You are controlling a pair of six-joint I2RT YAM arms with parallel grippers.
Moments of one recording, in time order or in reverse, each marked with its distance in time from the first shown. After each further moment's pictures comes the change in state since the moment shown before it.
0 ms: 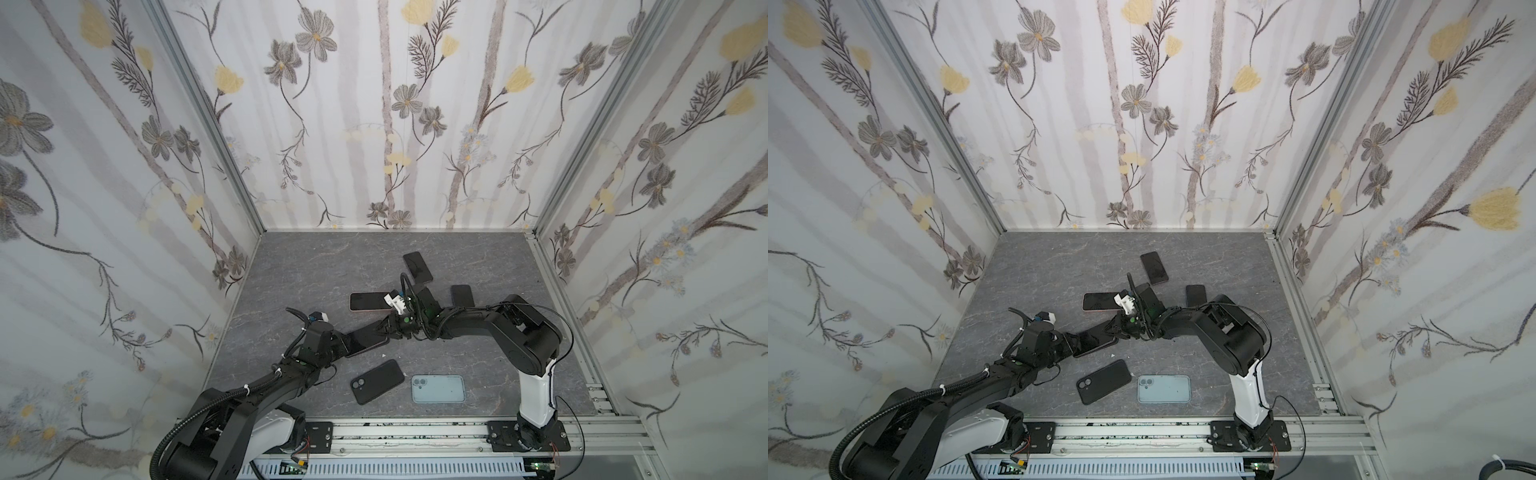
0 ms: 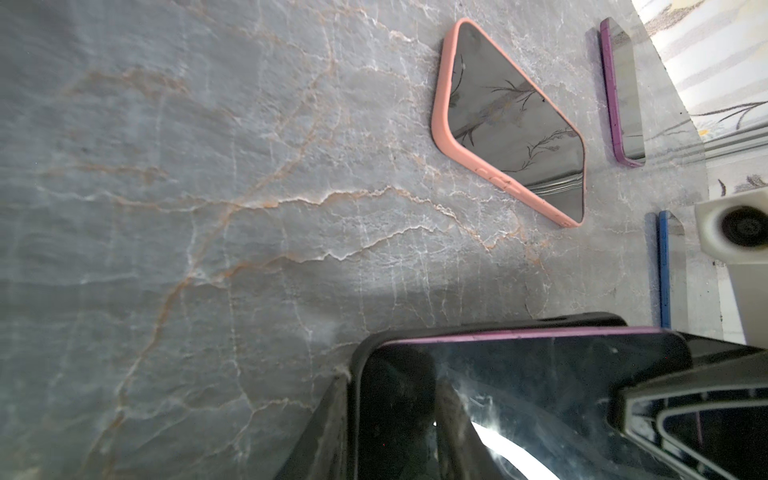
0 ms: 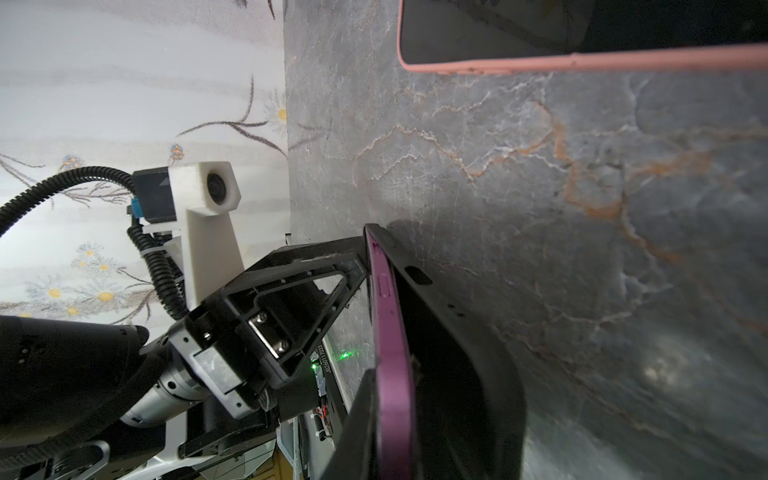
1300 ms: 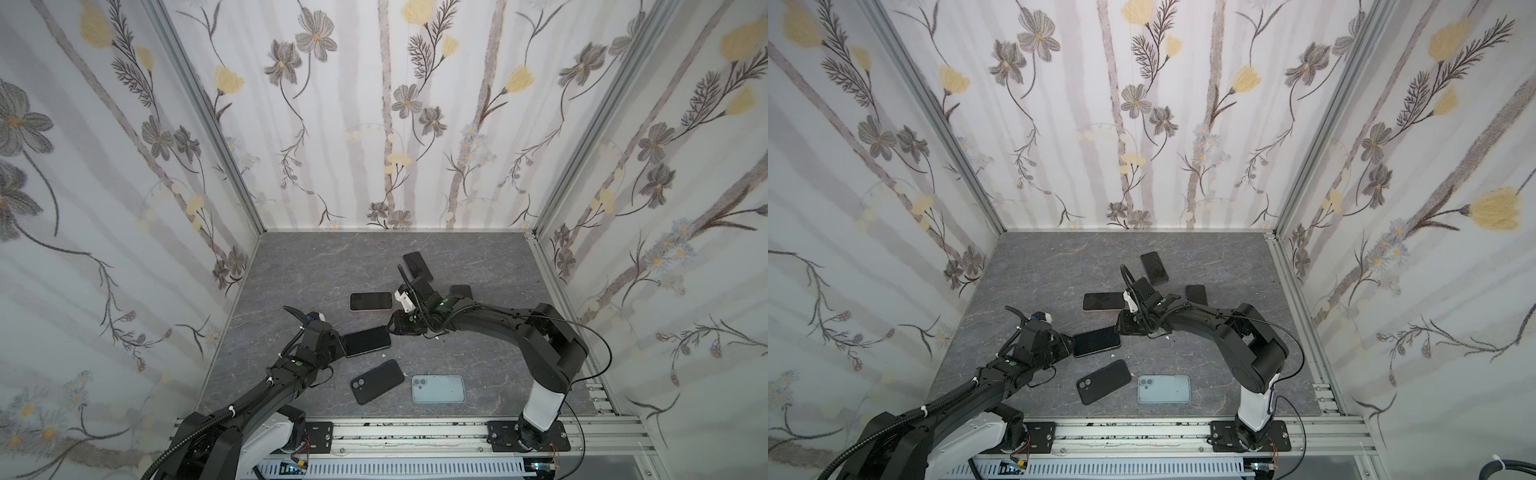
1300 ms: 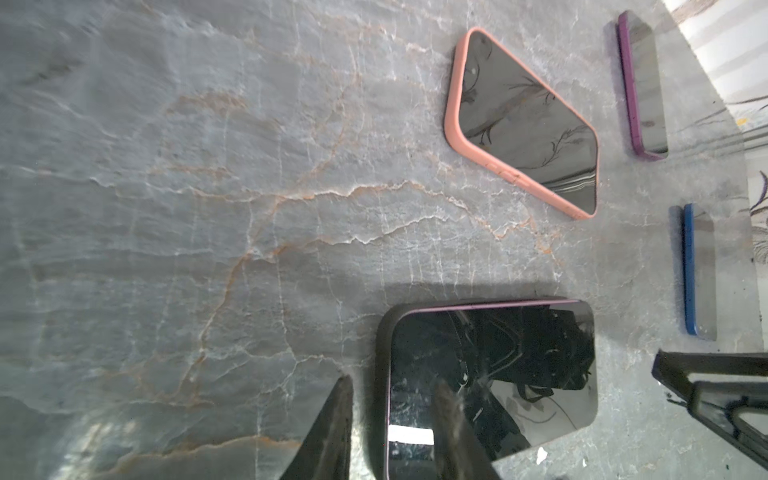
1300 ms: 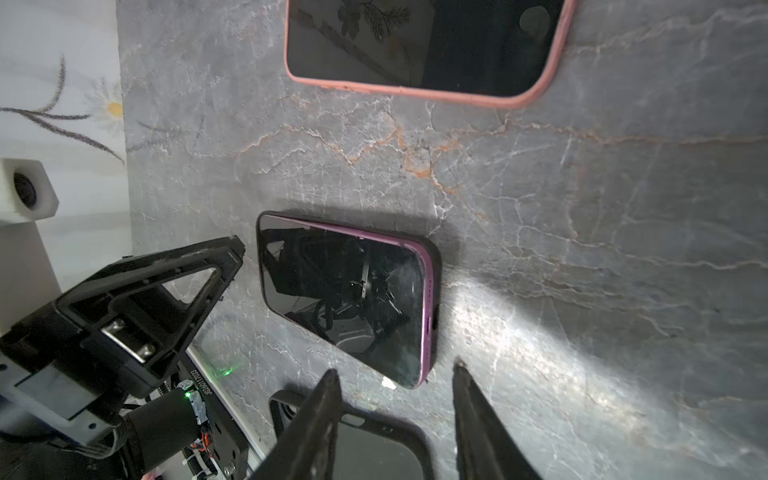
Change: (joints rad) left arm -0.003 -0.102 0.049 -0.215 -0.045 0.035; right arm 0.032 -0.168 0.115 -0.565 0.348 -0.236
